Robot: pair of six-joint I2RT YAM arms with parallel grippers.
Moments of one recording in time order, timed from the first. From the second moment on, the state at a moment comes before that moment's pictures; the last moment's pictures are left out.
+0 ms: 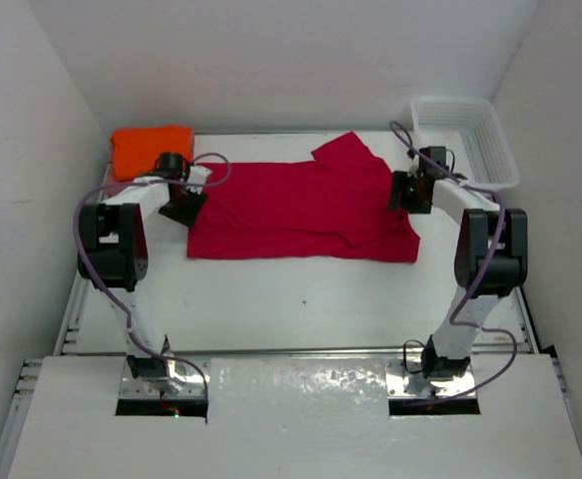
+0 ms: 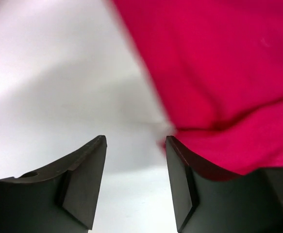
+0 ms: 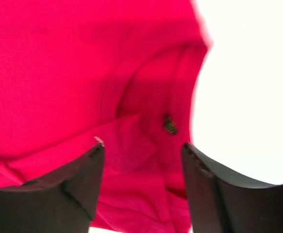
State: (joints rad) left arm 0.01 1.91 1.29 -0.55 0.00 0.43; right arm -0.04 1.88 1.22 -0.34 -0.13 0.10
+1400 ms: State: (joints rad) left arm 0.15 1.75 1.08 -0.82 0.28 0.41; right arm -0.17 1.37 0.59 -0.51 -0.21 0.34
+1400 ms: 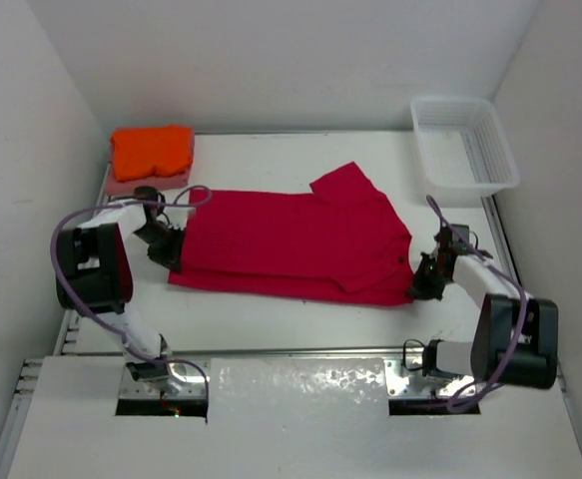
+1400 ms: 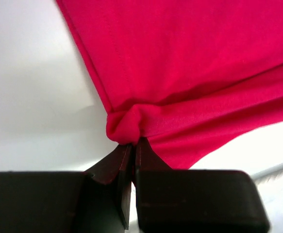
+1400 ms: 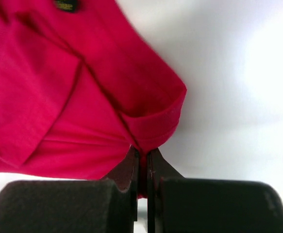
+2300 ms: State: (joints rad) left arm 0.06 1.62 1.50 -0.83 0.05 0.47; right arm -0.16 1.03 0.76 -0.72 -0.08 0.28
